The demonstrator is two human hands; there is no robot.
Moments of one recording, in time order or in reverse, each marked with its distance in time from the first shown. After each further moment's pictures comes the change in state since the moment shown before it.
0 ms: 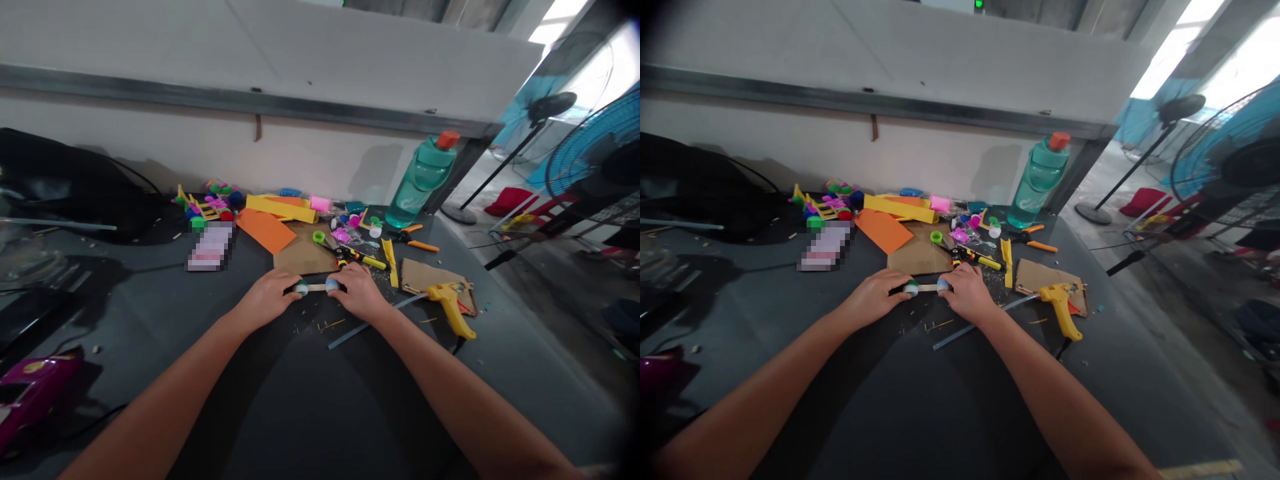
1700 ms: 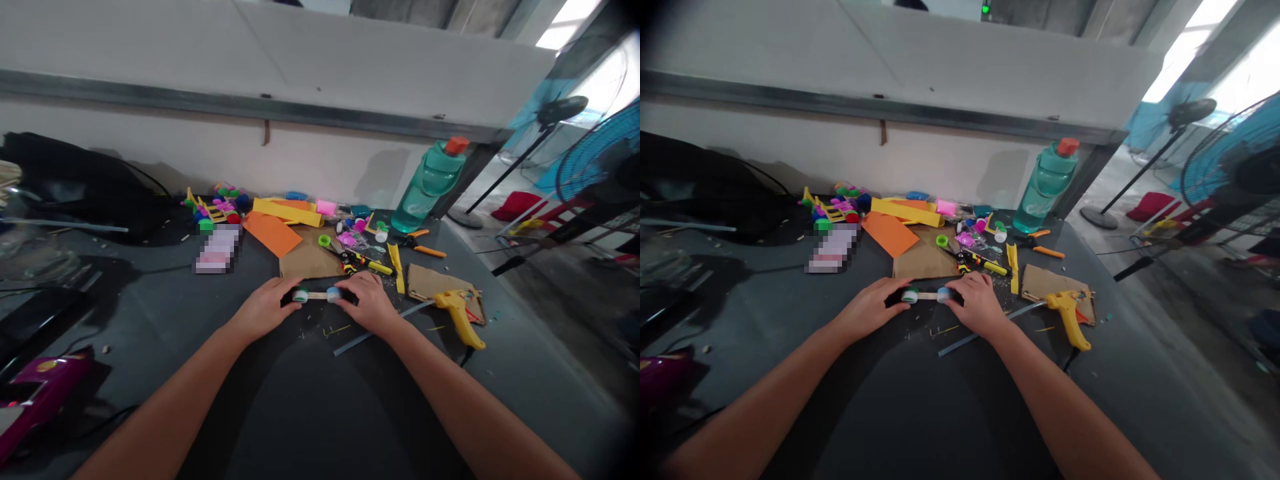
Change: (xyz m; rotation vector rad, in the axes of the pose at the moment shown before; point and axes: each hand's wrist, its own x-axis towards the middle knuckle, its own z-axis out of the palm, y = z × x) left_hand -0.019 0.000 -0.007 -0.023 0.016 -0.091; right_hand -0.013 -0.004 -0.005 0.052 0.081 -0.026
